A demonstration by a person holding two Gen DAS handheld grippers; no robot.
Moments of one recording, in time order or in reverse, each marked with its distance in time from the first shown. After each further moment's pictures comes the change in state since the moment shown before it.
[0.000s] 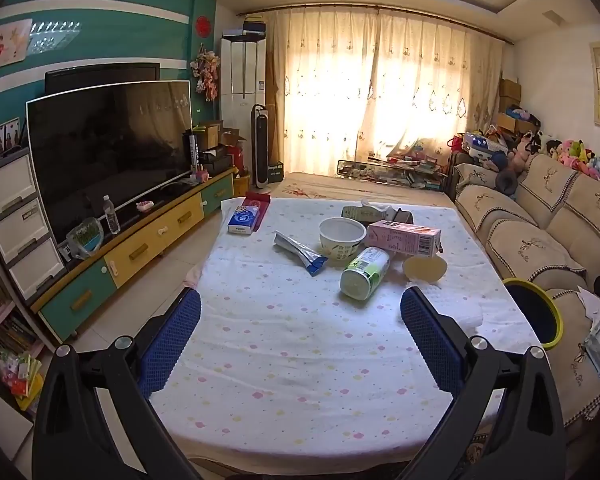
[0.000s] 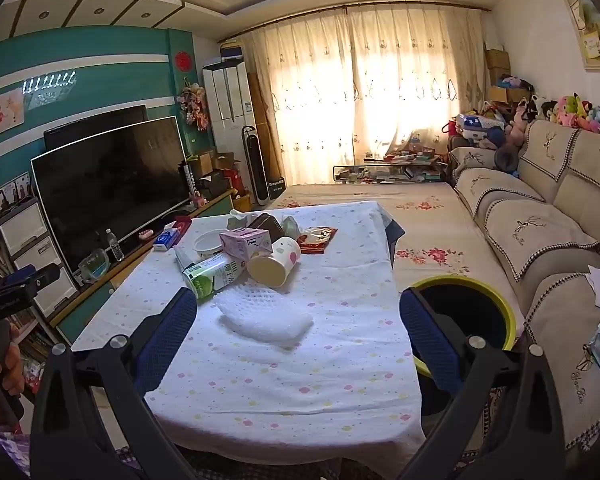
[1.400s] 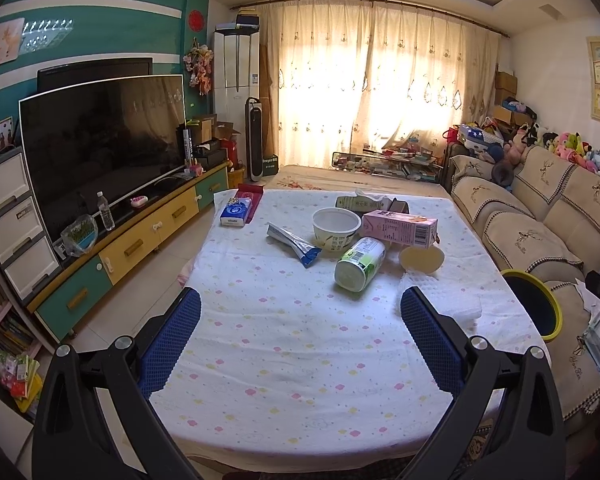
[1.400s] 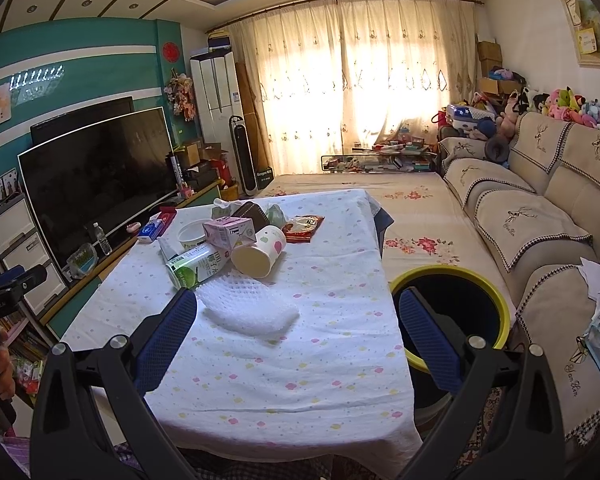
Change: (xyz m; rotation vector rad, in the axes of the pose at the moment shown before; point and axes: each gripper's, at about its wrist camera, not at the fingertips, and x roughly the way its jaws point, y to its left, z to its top) left arm 0.013 -0.007 -0.005 0.016 0.026 -0.021; right arm 0.017 -0.009 -0.008 0.014 0.034 -0.037
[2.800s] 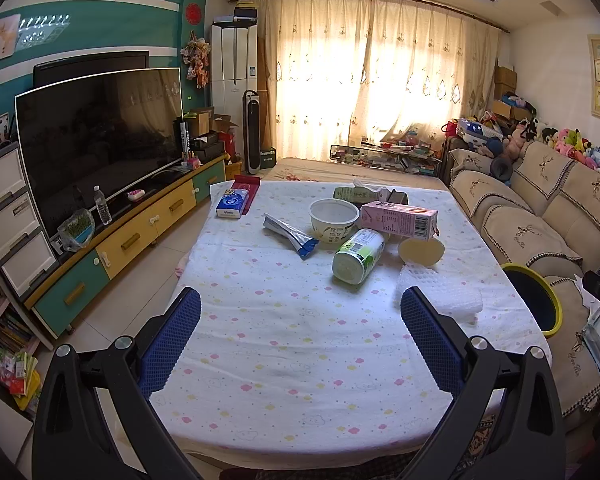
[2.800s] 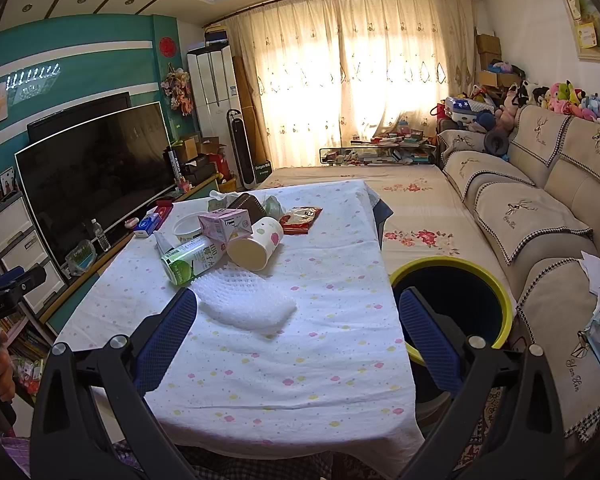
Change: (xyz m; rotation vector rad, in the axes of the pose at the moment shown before) left arm 0.013 -0.006 -0.007 0.000 0.021 -0.004; right arm 0.007 -0.005 -0.006 0.009 0.018 -0.001
